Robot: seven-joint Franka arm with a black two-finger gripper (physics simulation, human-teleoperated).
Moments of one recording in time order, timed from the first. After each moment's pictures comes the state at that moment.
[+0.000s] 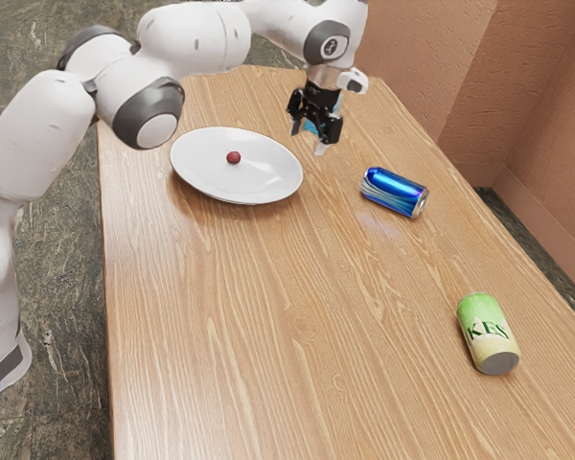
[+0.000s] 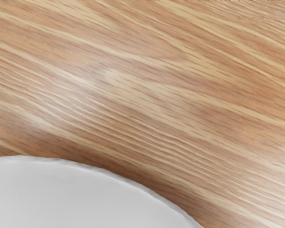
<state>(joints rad) 0.07 0.53 0.47 -1.17 -0.23 1.60 0.09</state>
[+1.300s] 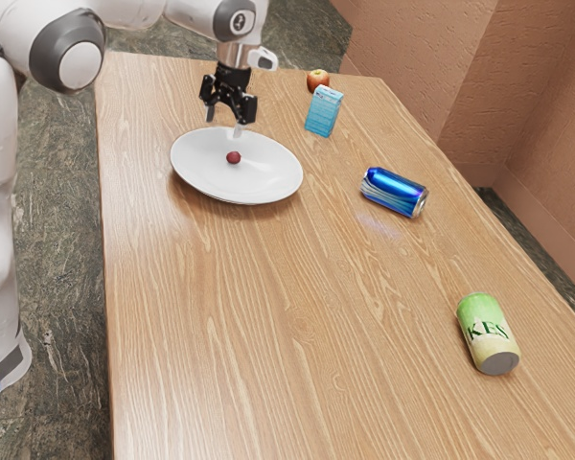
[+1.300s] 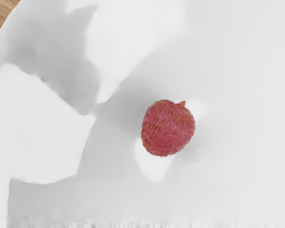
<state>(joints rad) 0.09 0.07 0.58 -1.80 -0.11 1.74 0.12</state>
